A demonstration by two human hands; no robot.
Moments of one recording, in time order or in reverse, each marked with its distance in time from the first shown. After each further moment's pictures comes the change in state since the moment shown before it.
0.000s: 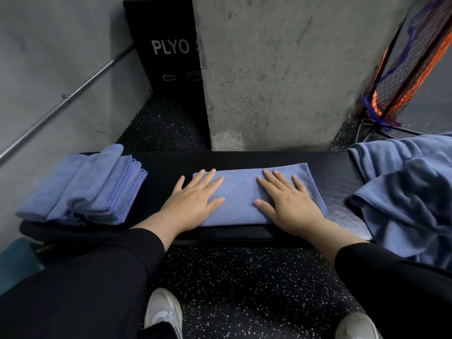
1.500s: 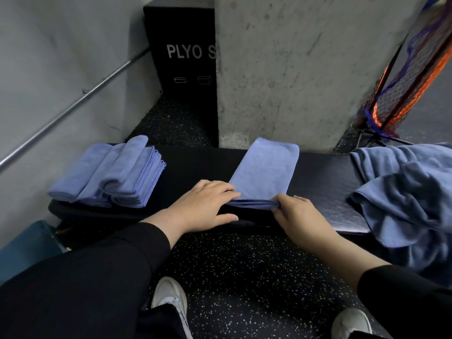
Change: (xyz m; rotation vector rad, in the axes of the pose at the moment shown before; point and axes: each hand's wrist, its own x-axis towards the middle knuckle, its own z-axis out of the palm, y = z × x) left_hand -0.051 0.003 -0.011 0.035 0.191 0.352; right_hand -0.063 -0.040 -0.021 0.223 0.172 -0.039
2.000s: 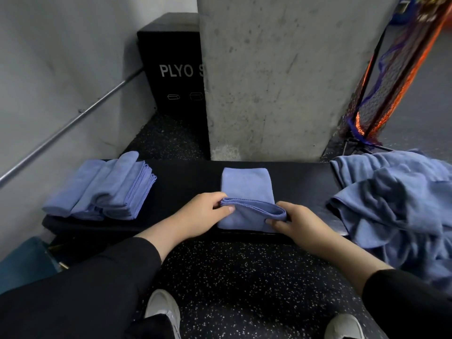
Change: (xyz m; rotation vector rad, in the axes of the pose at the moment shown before) left_hand 0.009 0.047 -0.028 -0.794 0.033 -0.306; right_hand -0.017 0.016 -0.043 0.382 -0.154 0.132
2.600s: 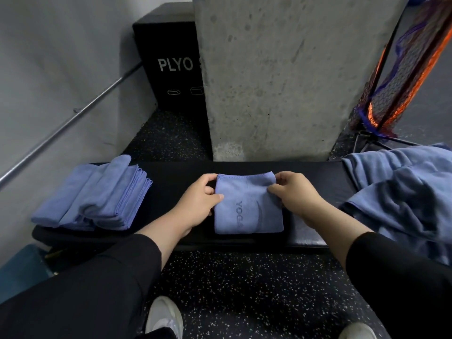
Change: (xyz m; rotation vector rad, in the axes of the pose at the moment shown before) left_hand 0.050 -0.017 -0.004 -0.282 0.253 -0.239; right_hand 0.094 0.001 -0.007 0.235 0.202 0.268
